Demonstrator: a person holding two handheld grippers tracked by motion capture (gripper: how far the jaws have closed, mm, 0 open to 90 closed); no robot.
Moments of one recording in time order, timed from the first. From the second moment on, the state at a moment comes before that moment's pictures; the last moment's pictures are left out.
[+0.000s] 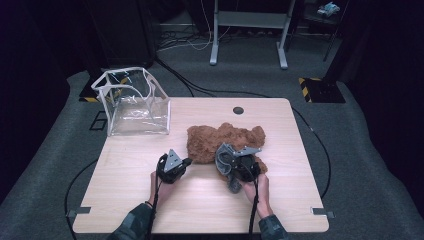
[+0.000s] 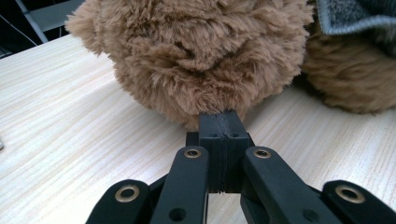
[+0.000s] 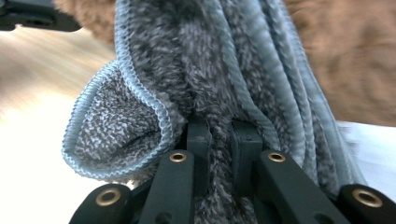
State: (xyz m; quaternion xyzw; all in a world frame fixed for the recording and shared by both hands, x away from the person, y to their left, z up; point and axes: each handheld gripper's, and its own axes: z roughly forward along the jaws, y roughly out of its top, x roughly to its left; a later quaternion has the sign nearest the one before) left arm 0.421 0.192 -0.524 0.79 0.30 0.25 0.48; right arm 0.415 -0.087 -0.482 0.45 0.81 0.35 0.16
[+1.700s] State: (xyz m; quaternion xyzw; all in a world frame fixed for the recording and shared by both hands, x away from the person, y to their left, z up) left arm 0.422 0.192 -0.524 0.79 0.30 0.25 0.48; right arm 0.403 -0.089 -0.442 0.42 0.79 0.35 0.25
